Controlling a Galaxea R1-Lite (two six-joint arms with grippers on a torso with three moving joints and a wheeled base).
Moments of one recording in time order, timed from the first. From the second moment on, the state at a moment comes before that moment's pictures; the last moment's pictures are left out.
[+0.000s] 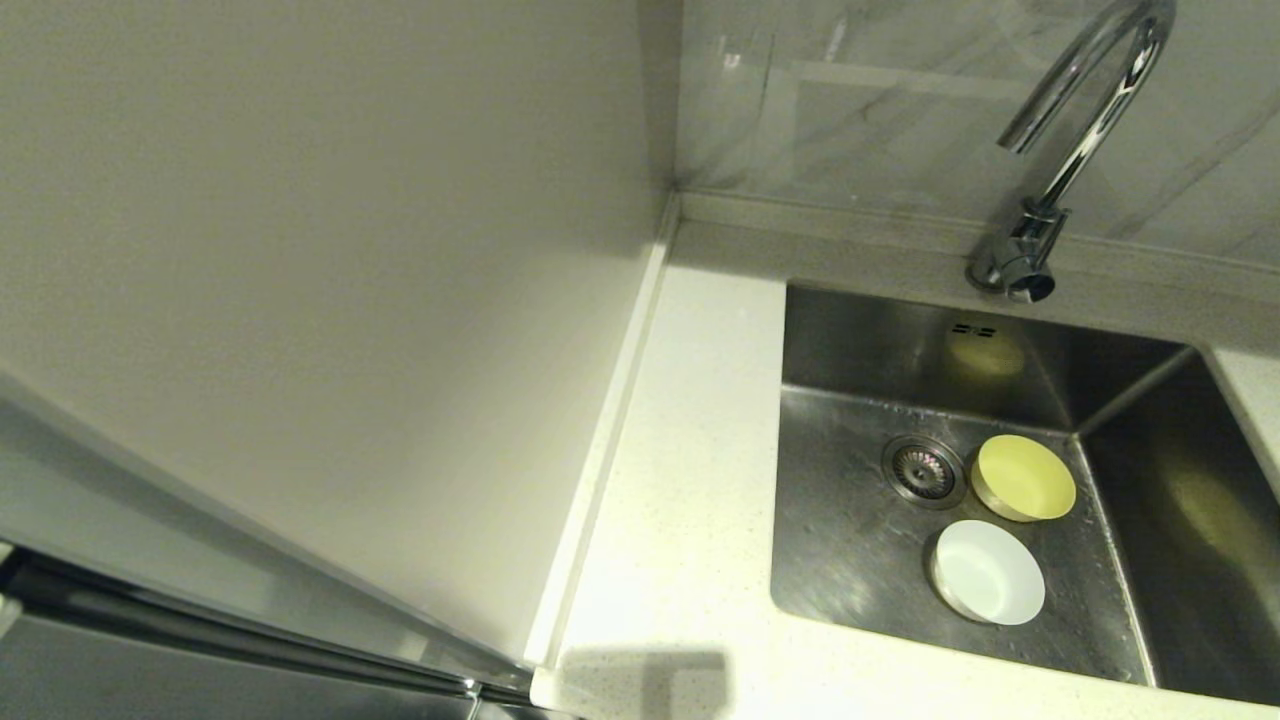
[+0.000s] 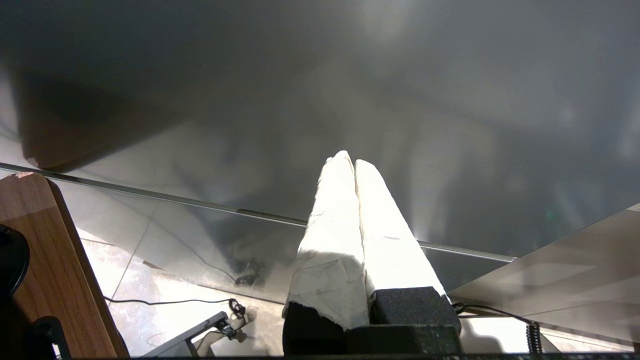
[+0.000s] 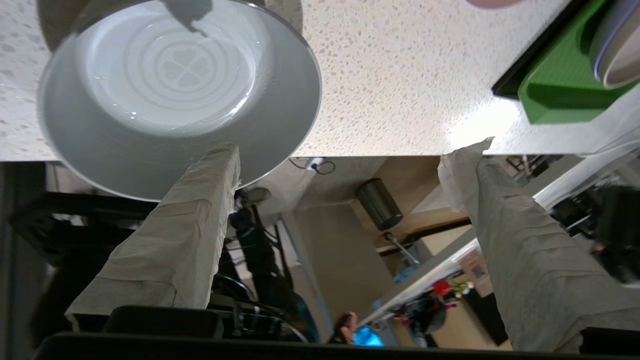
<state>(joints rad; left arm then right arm) 0.00 0.00 0.00 -0.01 0.00 -0.01 -2.04 2.04 -1.27 0.90 -0.19 -0.64</state>
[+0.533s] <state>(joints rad) 0.00 0.00 0.00 -0.01 0.00 -0.01 -2.03 2.16 -1.28 0.90 0.01 -0.98</state>
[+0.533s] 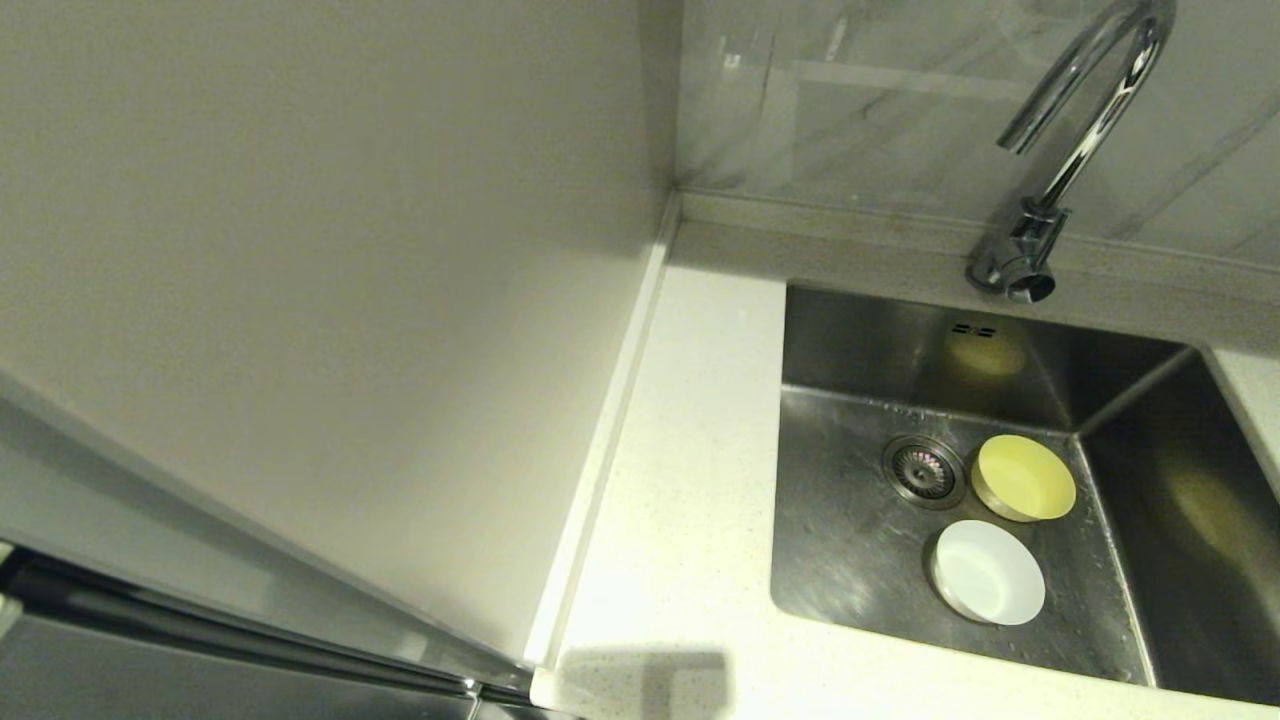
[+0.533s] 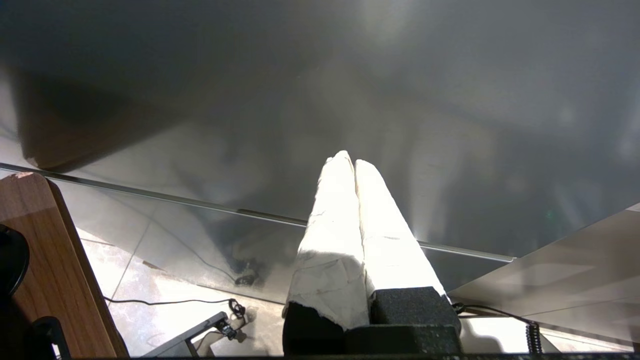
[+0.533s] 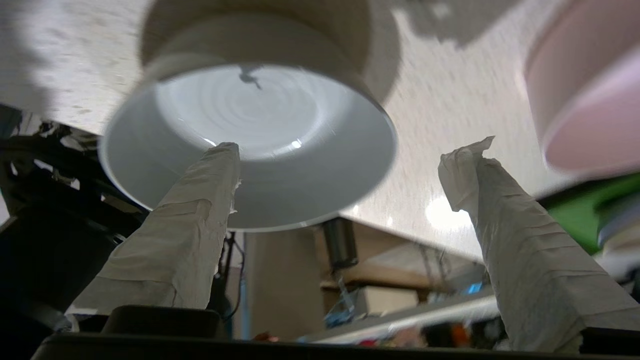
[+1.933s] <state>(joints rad) 0.00 0.00 0.00 -0.01 0.00 -0.01 -2.03 2.28 -1.36 0.90 0.11 -1.14</state>
